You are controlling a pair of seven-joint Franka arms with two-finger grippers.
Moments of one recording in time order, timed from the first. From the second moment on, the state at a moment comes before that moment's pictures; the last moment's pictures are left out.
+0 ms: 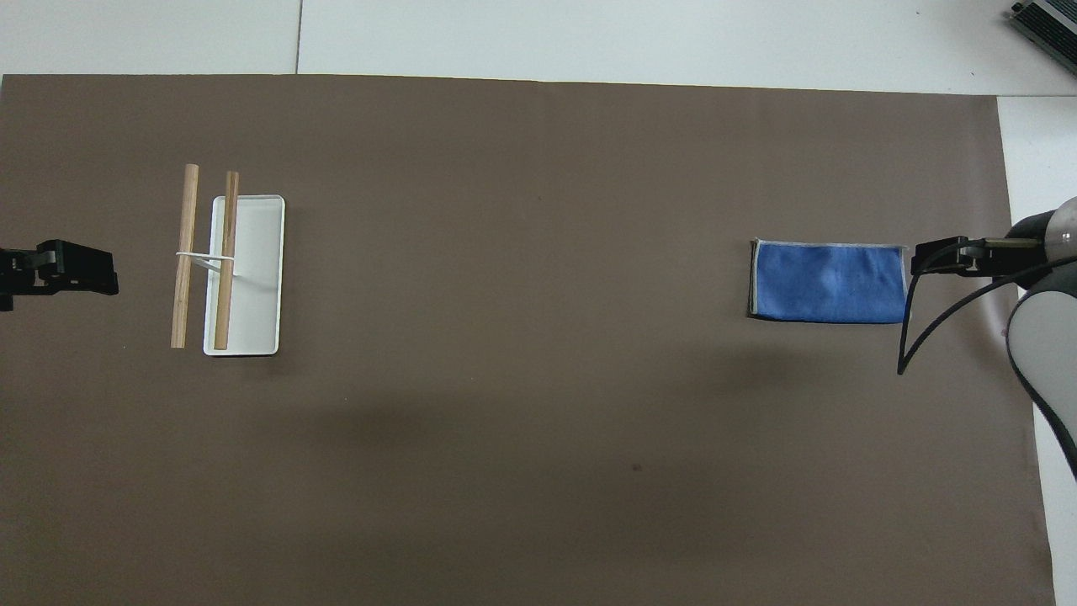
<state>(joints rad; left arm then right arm) 0.04 -0.10 -0.09 -1.70 0.04 1.63 -0.17 -0.07 0.02 -0.06 -1.86 -0.02 1.96 -0.01</state>
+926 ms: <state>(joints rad) 0.04 -0.10 -0.09 -1.70 0.04 1.63 -0.17 -0.12 0.29 -0.06 -1.97 -0.02 2.42 -0.08</state>
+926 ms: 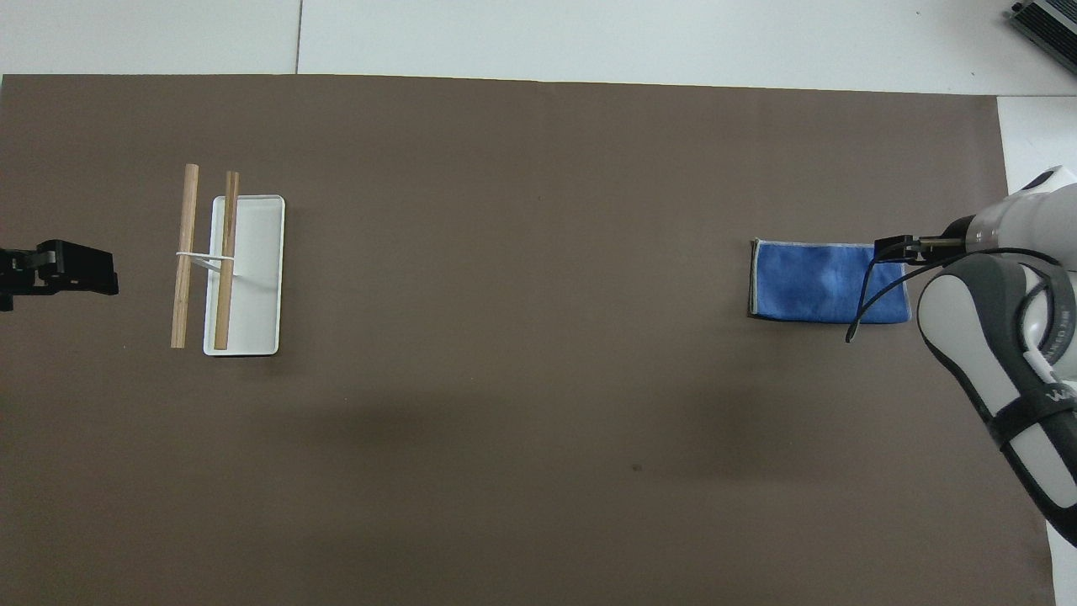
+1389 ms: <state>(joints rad) 0.04 -0.10 -0.09 -1.70 0.04 1.63 -0.17 -0.14 0.39 -0.06 -1.97 -0.02 2.50 -0.08</state>
